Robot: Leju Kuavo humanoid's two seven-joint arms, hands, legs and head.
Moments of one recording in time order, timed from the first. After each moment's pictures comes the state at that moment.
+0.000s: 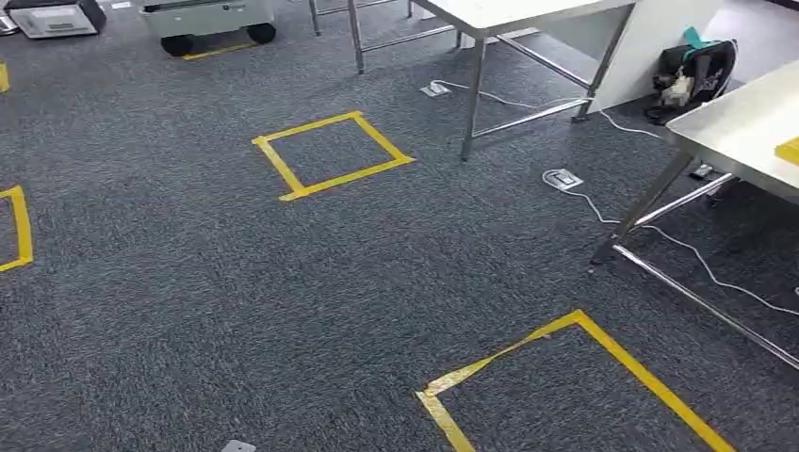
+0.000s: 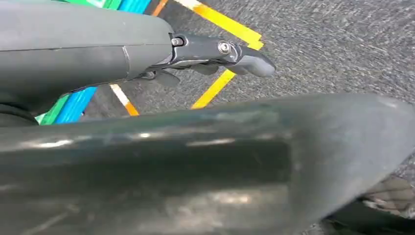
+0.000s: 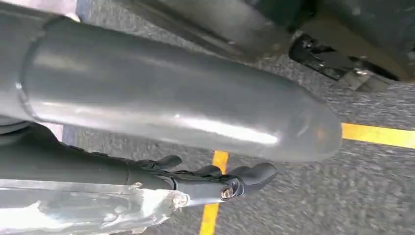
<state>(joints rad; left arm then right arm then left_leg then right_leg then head) 0.00 -0.16 0.38 -0.19 -0.68 0.26 0.09 -0.02 0.16 -0.65 -0.19 1.29 -0.23 -0.11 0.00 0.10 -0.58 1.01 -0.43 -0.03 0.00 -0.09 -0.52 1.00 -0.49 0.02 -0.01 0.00</state>
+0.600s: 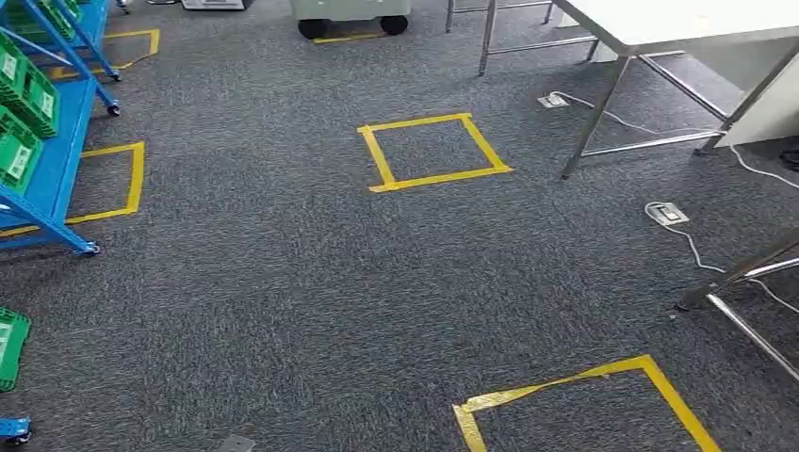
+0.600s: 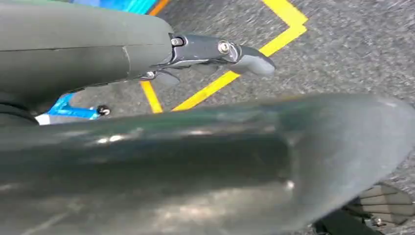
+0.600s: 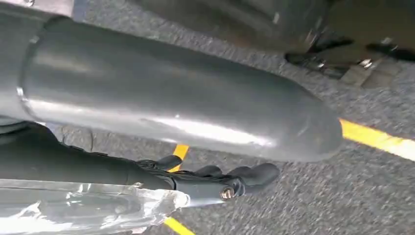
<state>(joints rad) 0.00 -0.16 0.39 -0.19 -0.68 0.27 0.08 -0.03 0.17 -0.65 -0.19 1.31 -0.24 -0.10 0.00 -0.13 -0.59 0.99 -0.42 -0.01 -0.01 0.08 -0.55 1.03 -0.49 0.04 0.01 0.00</state>
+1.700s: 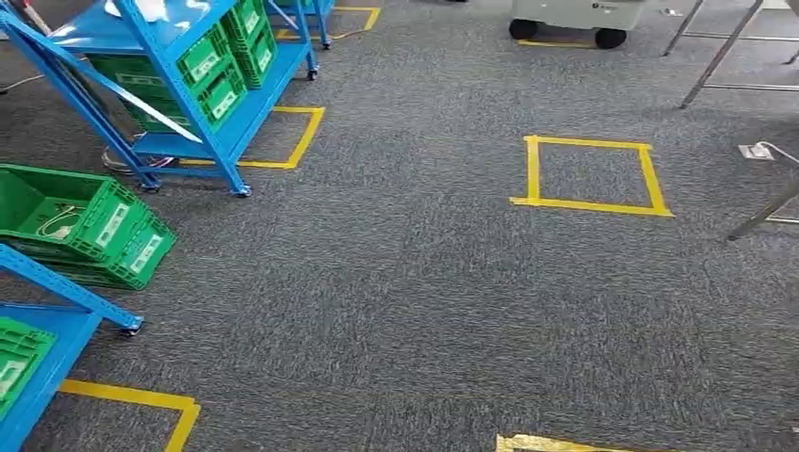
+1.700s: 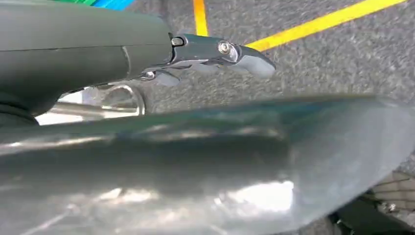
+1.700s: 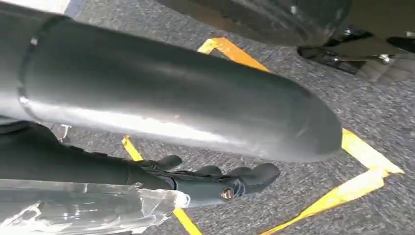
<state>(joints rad) 0.00 -0.17 0.39 -0.19 -0.70 0.24 0.08 -0.03 0.16 -0.65 -0.19 1.32 -0.24 -0.09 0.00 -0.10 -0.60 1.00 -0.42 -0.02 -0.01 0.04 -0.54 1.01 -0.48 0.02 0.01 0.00</state>
